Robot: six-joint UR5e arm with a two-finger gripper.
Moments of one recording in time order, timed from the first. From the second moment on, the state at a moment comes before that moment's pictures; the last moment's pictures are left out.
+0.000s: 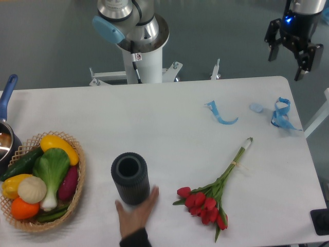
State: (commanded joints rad) arm 3.00 -1.69 -1.46 -1.38 1.37 2.05
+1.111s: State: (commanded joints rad) arm 2.77 -1.88 -1.52 -1.19 1.35 1.56
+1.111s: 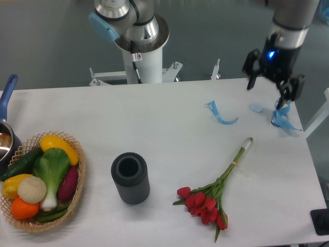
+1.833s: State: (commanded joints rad) arm 2.70 -2.09 -1.54 -0.99 1.35 1.39
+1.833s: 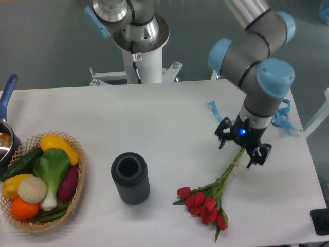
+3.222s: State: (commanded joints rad) arm 2.68 -2.19 -1.57 -0.87 1.36 1.38
